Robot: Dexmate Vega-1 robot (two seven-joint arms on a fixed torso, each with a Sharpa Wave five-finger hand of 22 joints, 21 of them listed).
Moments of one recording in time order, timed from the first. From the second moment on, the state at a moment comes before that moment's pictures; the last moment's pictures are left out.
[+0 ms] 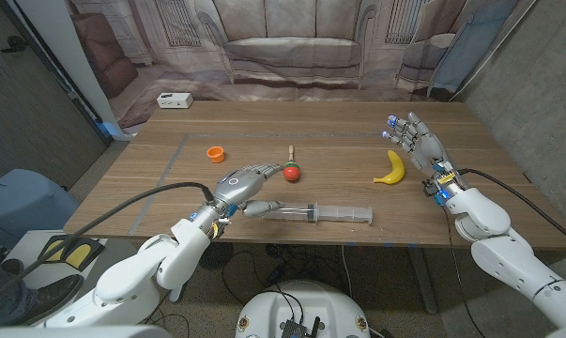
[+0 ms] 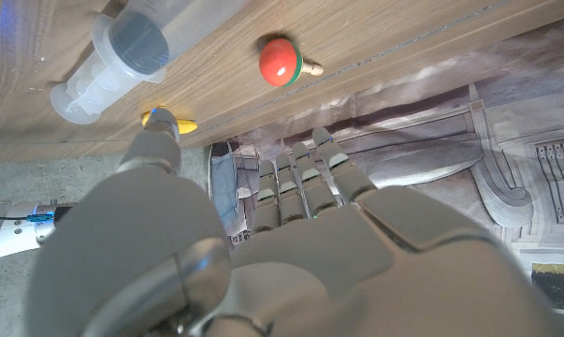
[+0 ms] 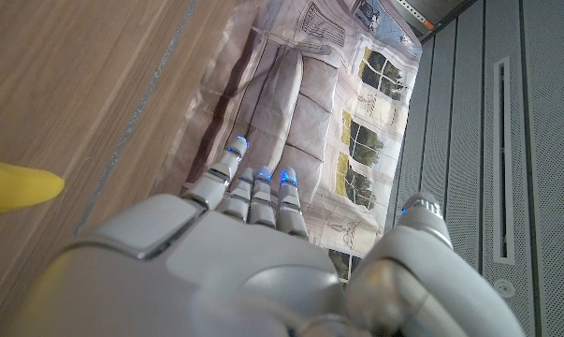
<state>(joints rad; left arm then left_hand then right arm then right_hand) 1.48 0.91 0.29 -2.29 0.85 0.17 0.19 0.72 -0.02 0.30 -0.17 0.18 0.27 0.05 0.20 0.18 0.29 -0.01 0.24 0.20 0.32 0.00 0.20 0.17 0.33 0.08 0.24 0.18 -1.23 -0.75 -0.16 -1.65 0.69 0.53 0.16 0.22 -0.01 0.15 -0.12 0.20 0.20 0.08 0.20 0.19 0.14 0.13 0.21 0.19 0.08 0.07 0.23 0.21 0.30 -0.01 0.20 0.17</state>
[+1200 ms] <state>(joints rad) 1.27 0.99 0.46 -2.36 0.79 0.33 -0.17 0.81 -0.01 0.33 -0.17 0.18 0.22 0.07 0.18 0.18 0.26 0.00 0.22 0.21 0.28 0.01 0.18 0.17 0.33 0.09 0.23 0.18 -1.26 -0.75 -0.14 -1.67 0.72 0.50 0.18 0.22 -0.01 0.15 -0.12 0.20 0.20 0.09 0.20 0.19 0.14 0.13 0.21 0.19 0.08 0.08 0.23 0.21 0.31 0.00 0.20 0.17</state>
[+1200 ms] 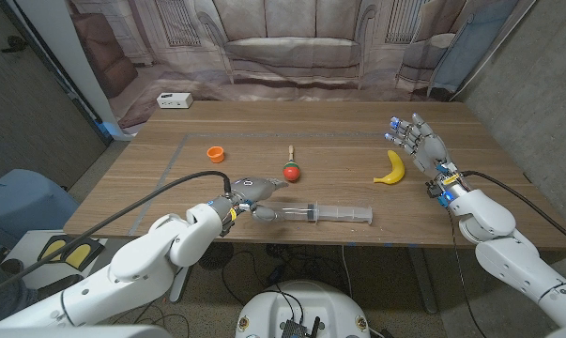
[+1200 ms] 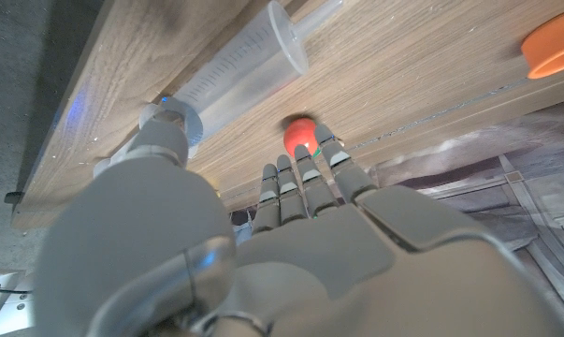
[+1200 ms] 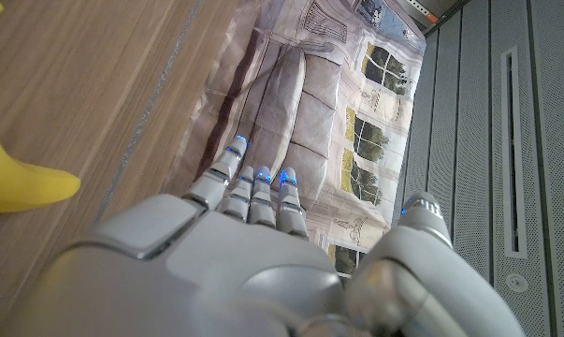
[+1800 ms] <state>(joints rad) 1.17 0.99 0.53 -2.34 0.79 0.33 -0.26 0.82 -0.02 0.33 -0.17 0.18 0.22 0.08 0.18 0.18 0.25 0.01 0.22 0.22 0.29 0.02 0.18 0.17 0.34 0.08 0.23 0.18 -1.26 -0.75 -0.13 -1.66 0.73 0.50 0.18 0.22 -0.01 0.15 -0.12 0.20 0.20 0.09 0.20 0.19 0.14 0.13 0.21 0.19 0.08 0.08 0.23 0.21 0.31 0.00 0.20 0.17</state>
